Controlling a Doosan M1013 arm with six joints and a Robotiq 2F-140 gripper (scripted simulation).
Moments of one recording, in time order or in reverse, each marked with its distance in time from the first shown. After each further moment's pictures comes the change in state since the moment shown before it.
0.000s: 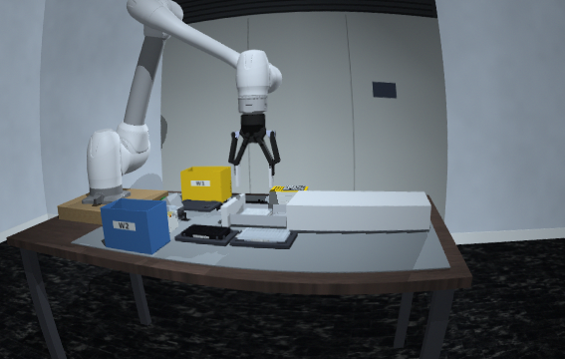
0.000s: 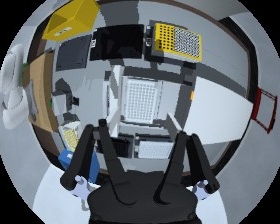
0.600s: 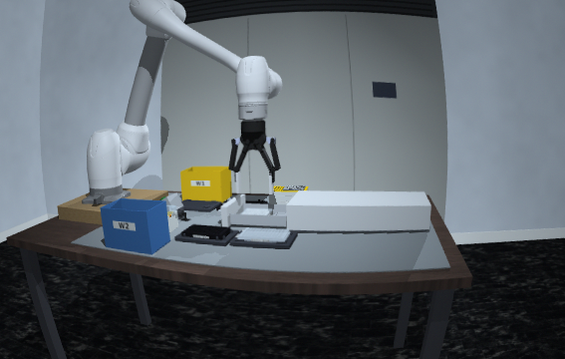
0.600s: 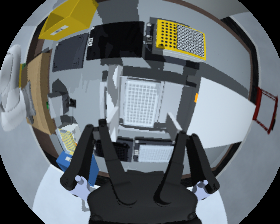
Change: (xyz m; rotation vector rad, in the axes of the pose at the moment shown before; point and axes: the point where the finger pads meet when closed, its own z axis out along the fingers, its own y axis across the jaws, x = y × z) arm 0.000 0.000 0.021 0.000 0.000 0.000
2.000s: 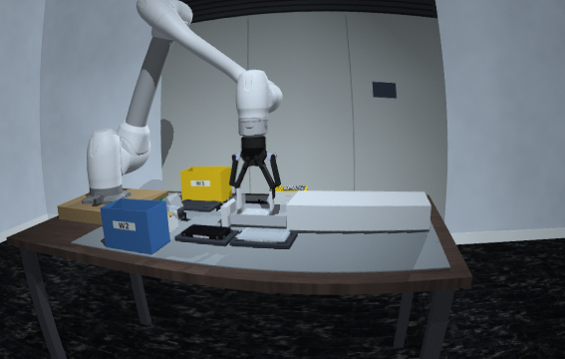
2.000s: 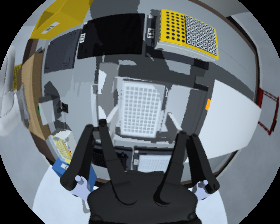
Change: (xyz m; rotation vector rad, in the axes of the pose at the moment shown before) arm 0.000 0.000 0.049 0.000 0.000 0.000
